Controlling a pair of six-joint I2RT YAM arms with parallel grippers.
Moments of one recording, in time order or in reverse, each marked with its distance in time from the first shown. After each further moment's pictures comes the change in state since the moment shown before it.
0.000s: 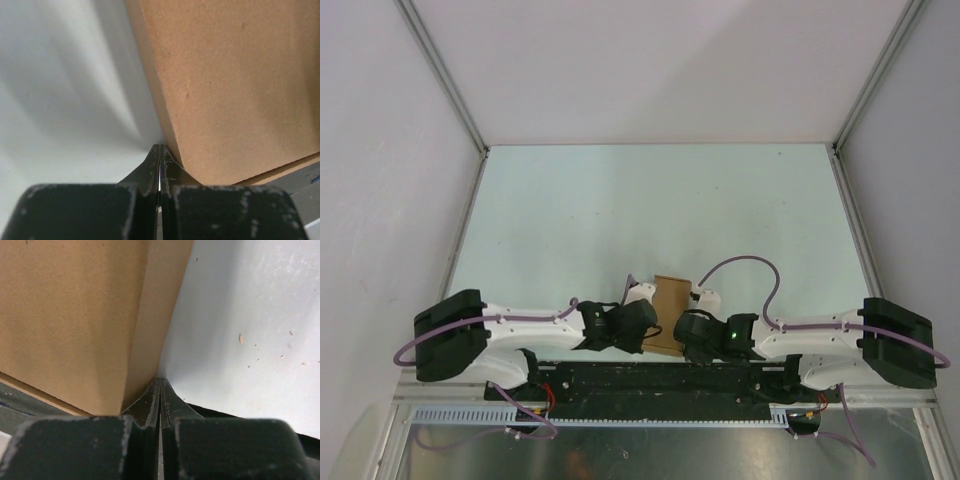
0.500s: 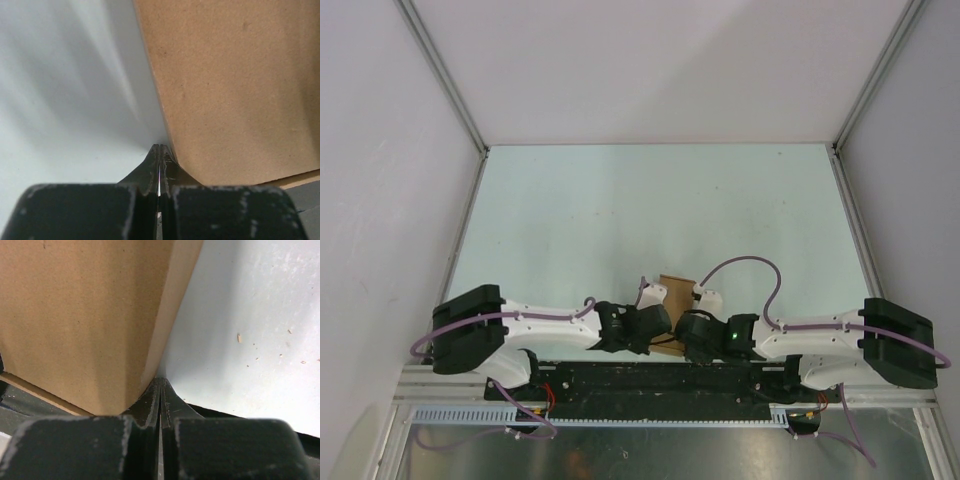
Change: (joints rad) left arm -0.062 0.114 0.116 -0.091 -0.092 -0.001; right arm 0.000 0.007 -0.003 0.011 0.004 0.021
